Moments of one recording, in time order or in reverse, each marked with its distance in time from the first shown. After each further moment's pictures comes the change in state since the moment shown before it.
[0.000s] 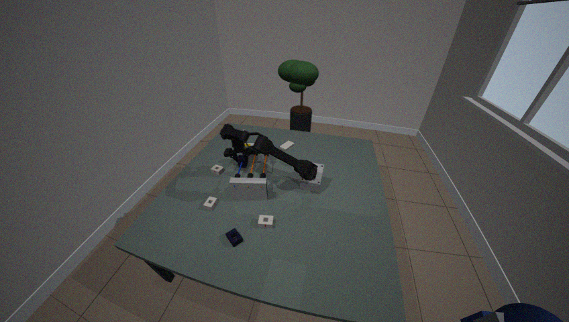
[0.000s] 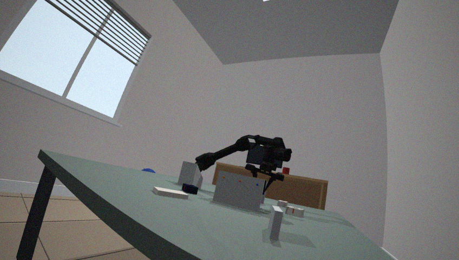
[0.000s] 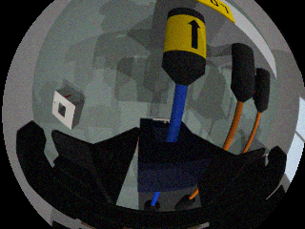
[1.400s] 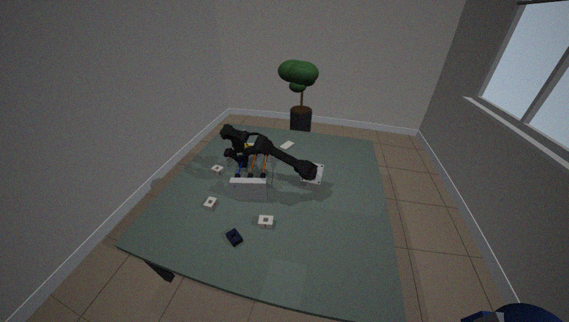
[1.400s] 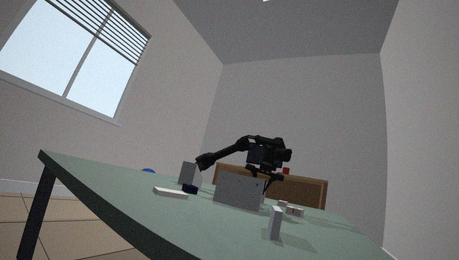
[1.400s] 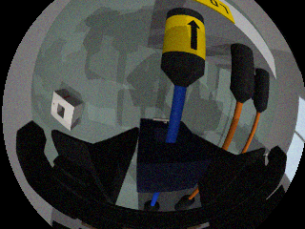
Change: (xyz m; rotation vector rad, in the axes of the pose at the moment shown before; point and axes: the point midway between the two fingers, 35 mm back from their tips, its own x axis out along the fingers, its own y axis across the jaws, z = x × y) arm 0.001 -0.001 0.001 0.002 -0.001 -0.012
